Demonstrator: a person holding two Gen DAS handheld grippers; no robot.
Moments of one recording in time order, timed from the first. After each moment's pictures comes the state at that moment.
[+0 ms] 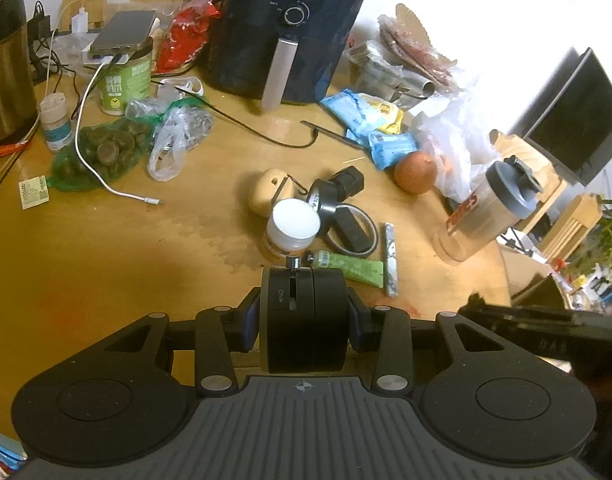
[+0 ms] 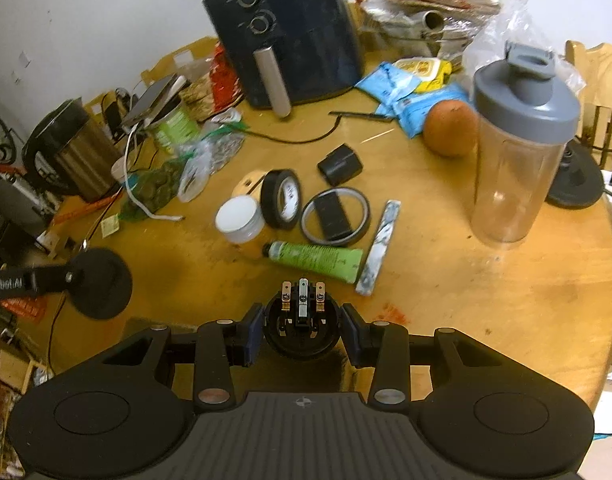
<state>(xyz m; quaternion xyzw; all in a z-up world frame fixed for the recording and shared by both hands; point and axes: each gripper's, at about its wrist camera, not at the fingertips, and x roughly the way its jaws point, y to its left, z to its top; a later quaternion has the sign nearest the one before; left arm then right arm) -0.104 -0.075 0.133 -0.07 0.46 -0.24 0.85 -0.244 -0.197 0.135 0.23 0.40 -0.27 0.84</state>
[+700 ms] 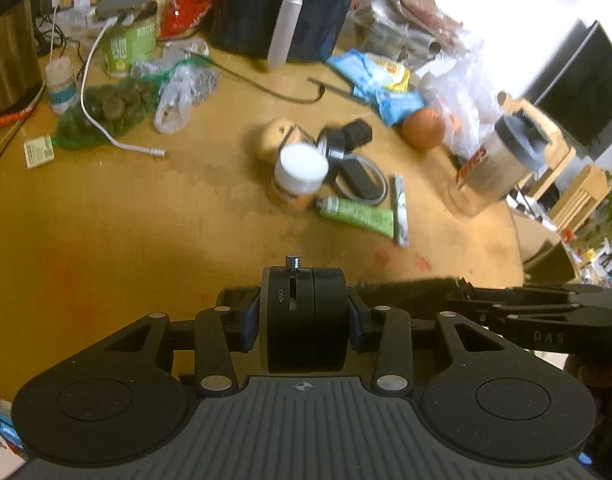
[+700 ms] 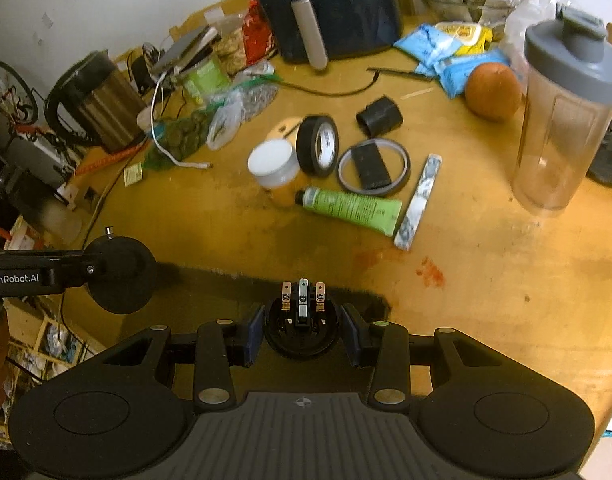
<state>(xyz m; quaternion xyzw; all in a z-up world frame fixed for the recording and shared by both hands) -0.128 -0.075 0.109 -0.05 0.50 -0.24 0.83 -0.239 -0.178 0.109 0.22 0.45 -0.22 0.84</state>
